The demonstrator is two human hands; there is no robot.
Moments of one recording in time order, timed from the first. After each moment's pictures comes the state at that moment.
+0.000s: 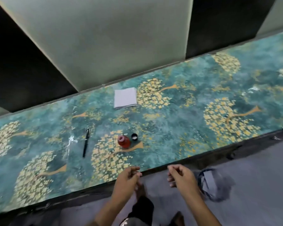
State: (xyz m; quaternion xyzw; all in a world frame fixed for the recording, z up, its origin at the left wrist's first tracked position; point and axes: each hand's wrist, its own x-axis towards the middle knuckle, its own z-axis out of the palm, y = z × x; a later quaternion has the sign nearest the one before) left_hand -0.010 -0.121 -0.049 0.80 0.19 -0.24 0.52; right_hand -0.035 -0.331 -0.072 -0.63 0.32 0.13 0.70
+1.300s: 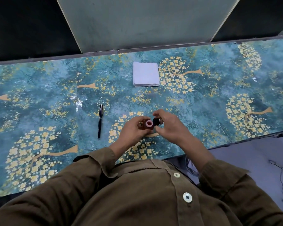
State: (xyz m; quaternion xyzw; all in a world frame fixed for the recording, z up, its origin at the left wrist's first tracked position) left_hand 0.134 -0.029 -0.054 0.84 -0.02 -0.21 0.51; right_hand 0.128 -0.208 -0.007 -0.94 -0.06 0.14 0.31
